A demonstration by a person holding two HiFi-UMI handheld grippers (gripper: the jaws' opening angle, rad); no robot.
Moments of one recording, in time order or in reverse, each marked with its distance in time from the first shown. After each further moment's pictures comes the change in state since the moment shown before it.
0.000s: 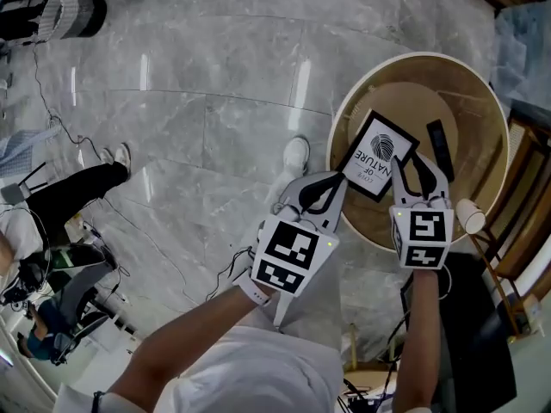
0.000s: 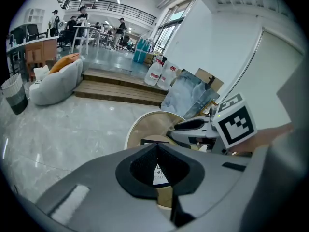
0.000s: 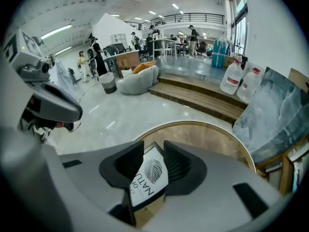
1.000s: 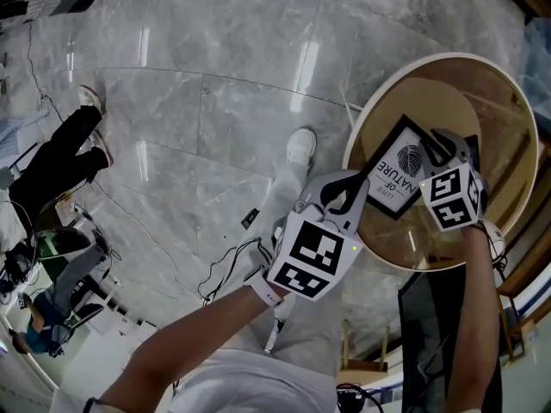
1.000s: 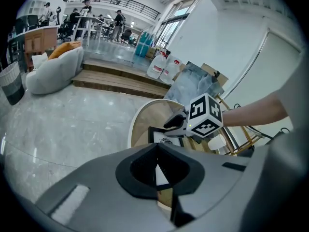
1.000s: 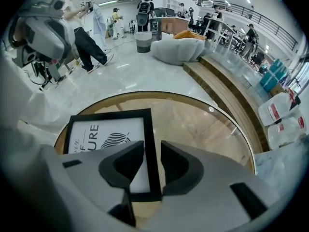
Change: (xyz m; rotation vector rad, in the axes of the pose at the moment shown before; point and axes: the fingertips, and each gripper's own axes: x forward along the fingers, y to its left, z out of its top) left arm 0.066 0.046 -0.049 -0.037 0.046 -0.024; right arm 0.138 -0.030 -0.073 -0.550 0.320 0.166
